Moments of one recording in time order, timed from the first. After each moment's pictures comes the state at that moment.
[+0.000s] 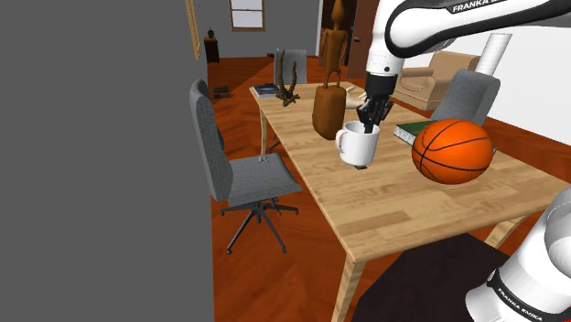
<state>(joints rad) 0.04 -0.30 0.01 -2.16 0.01 1.83 0.15</state>
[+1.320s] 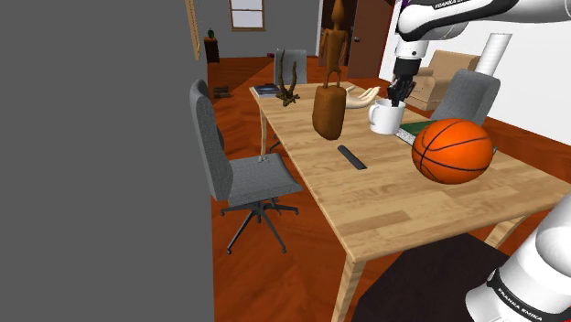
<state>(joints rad) -0.13 -0.05 -0.24 -1.84 -0.02 1.77 -0.26</state>
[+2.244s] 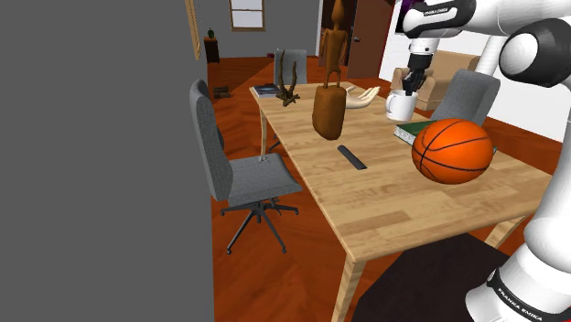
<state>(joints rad) -0.31 0.34 -0.35 -1.36 0.10 1.66 -0.56</state>
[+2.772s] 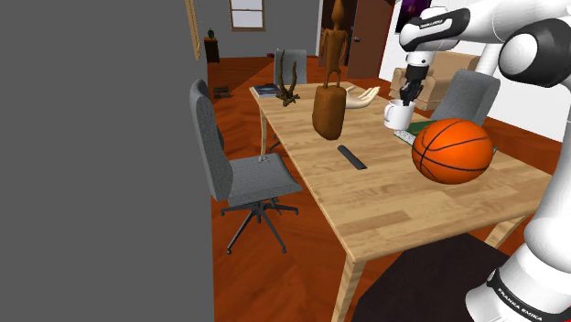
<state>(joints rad) -0.31 0.34 -0.35 -1.46 0.11 1.76 -0.56</state>
